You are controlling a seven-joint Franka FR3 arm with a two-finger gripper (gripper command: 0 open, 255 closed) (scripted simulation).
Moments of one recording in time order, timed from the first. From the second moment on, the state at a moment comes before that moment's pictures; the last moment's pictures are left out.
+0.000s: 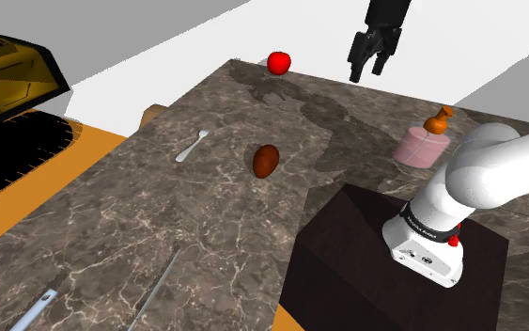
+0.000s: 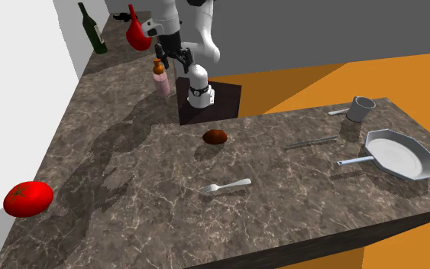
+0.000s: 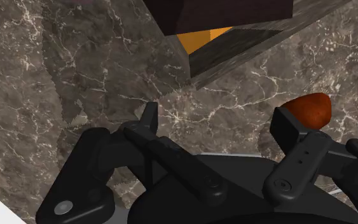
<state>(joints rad) 0.00 -0.75 0.01 -2.37 0.03 1.56 0.17</state>
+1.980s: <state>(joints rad) -0.09 0.16 0.57 -2.05 -0.01 1.87 1.66</state>
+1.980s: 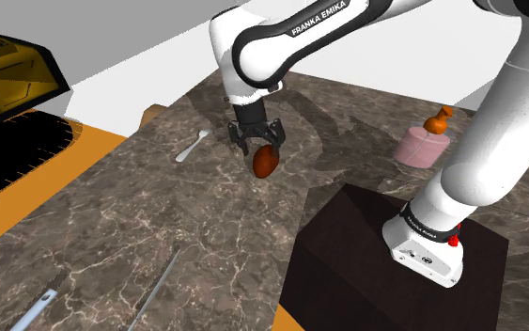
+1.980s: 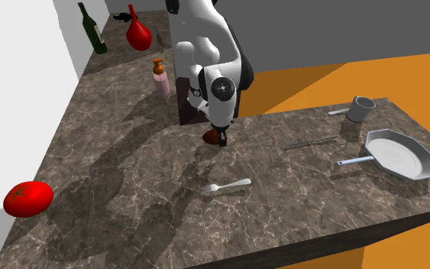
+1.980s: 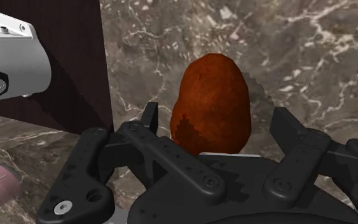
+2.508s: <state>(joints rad) -0.09 0.18 0.56 -2.11 -0.02 1.94 1.67</state>
